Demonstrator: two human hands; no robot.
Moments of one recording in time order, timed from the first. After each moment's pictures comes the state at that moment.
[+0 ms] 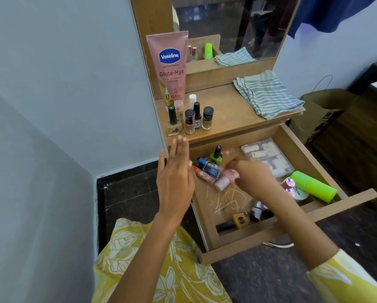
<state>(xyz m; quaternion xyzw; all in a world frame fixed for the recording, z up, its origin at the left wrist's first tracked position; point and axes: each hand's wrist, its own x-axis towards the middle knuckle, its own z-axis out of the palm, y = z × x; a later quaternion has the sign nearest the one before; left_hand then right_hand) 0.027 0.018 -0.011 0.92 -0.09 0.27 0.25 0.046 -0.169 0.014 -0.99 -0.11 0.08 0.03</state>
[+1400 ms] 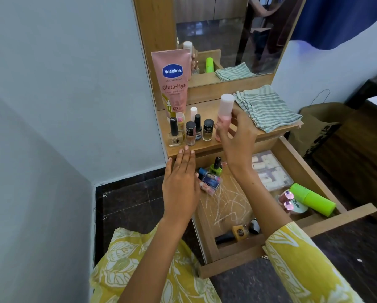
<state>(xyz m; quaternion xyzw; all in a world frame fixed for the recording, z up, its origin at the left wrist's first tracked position) 0.037 0.007 0.000 0.96 -0.08 0.24 0.15 0.109 -0.122 0.048 -0.82 -0.01 -0.33 0.47</state>
